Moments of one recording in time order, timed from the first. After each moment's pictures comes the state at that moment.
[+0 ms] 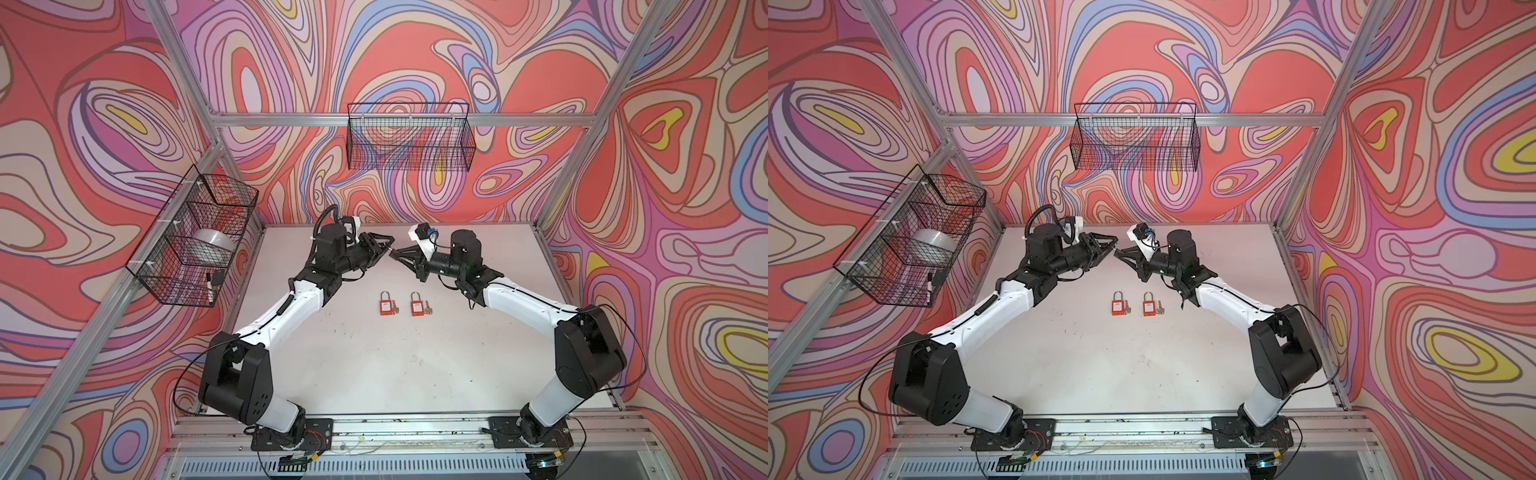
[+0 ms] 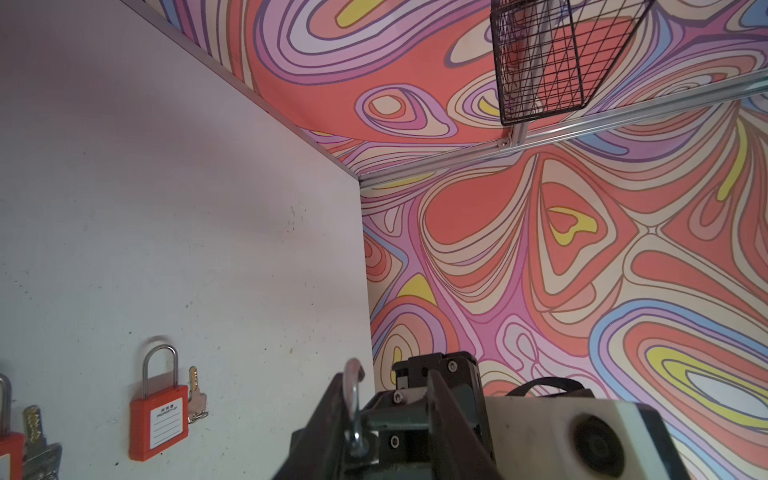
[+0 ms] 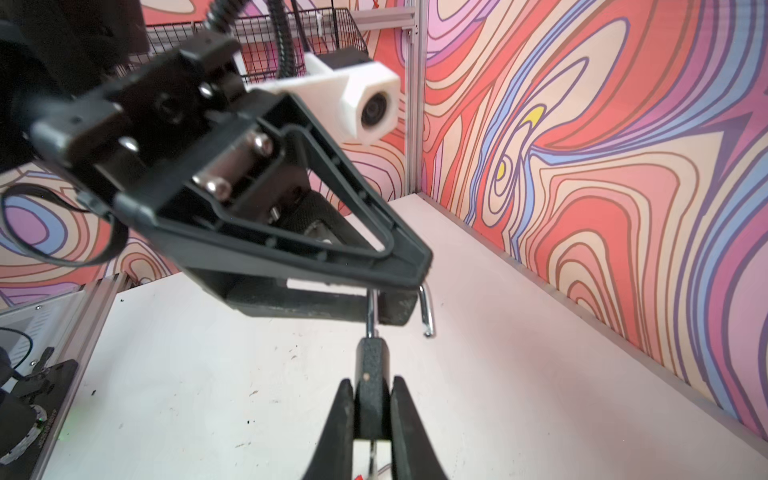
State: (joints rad) left arm -0.36 1.48 1.14 0.11 0.51 -1.14; right arm 0.50 1.66 1.17 0.29 -0.63 -0.07
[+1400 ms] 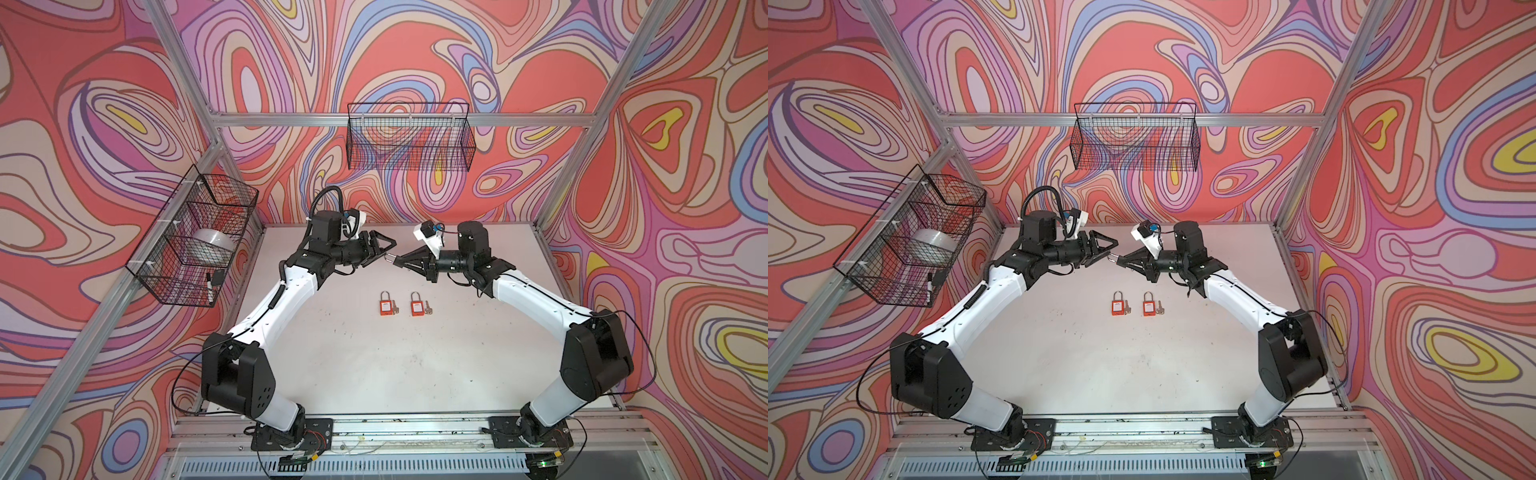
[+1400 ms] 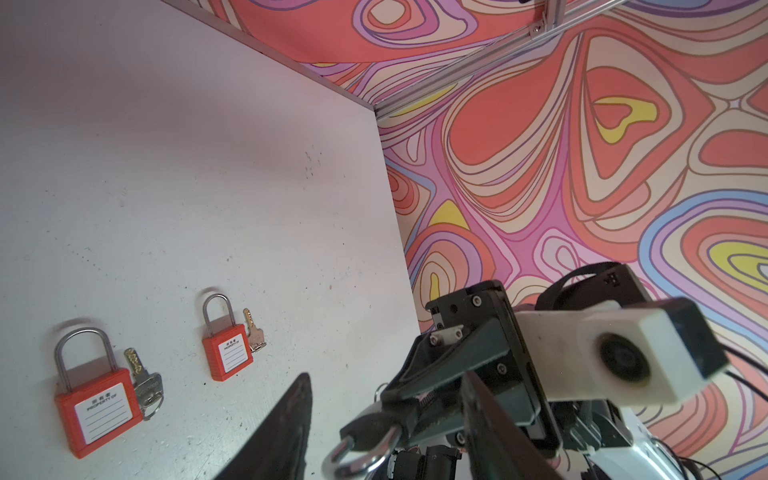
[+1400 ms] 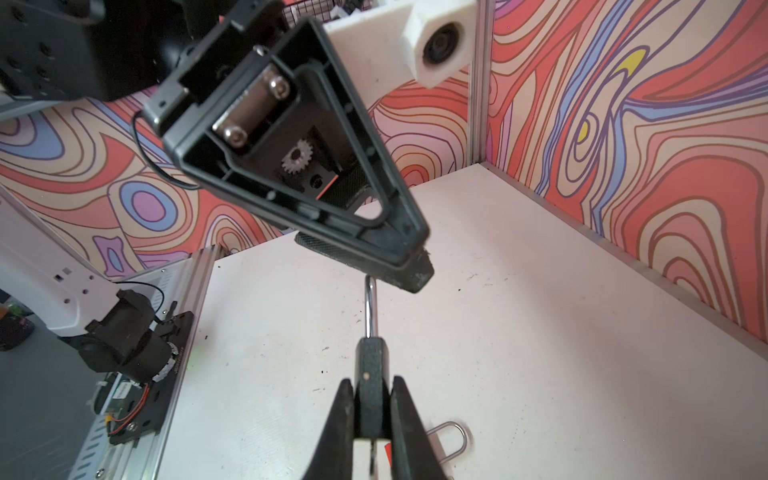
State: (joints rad) left arm -0.31 1.53 1.35 -0.28 0.74 -0.81; right arm 0.42 1.63 1.26 0.03 -0.90 -0.06
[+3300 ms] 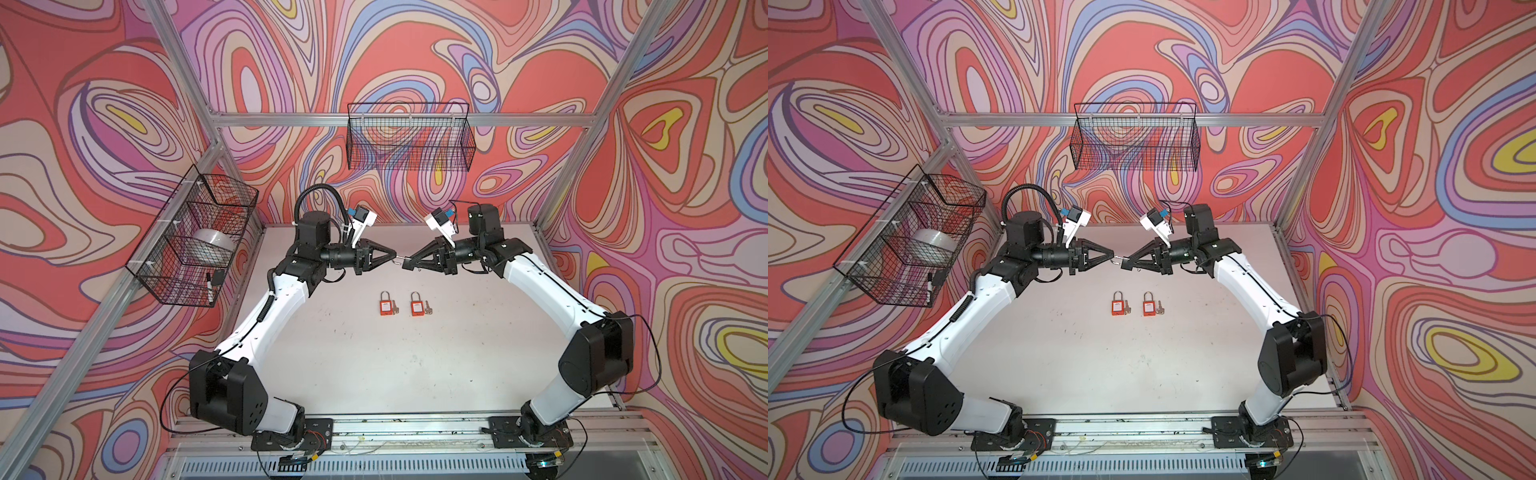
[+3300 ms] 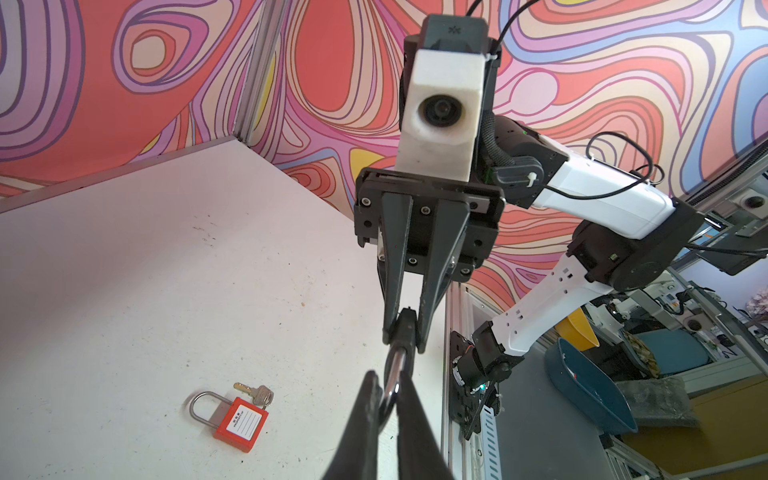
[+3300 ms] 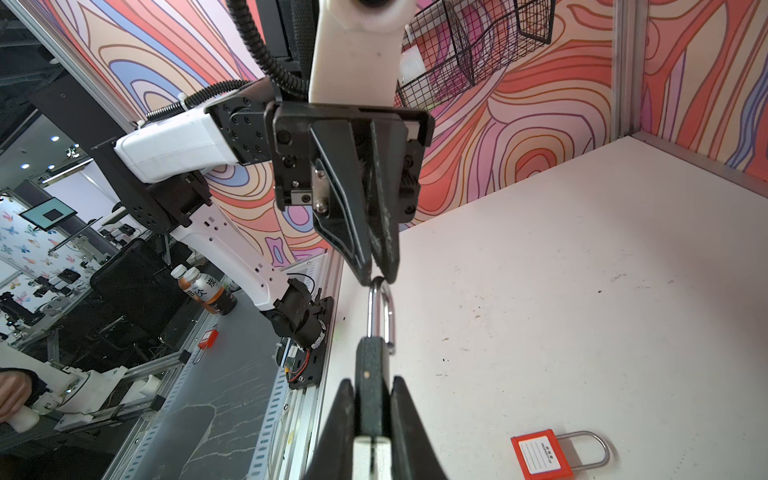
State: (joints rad) left arm -0.28 1.44 1.29 -0.18 1.11 -0.24; right arm 0.36 1.66 1.50 -0.39 -1.28 -0.09
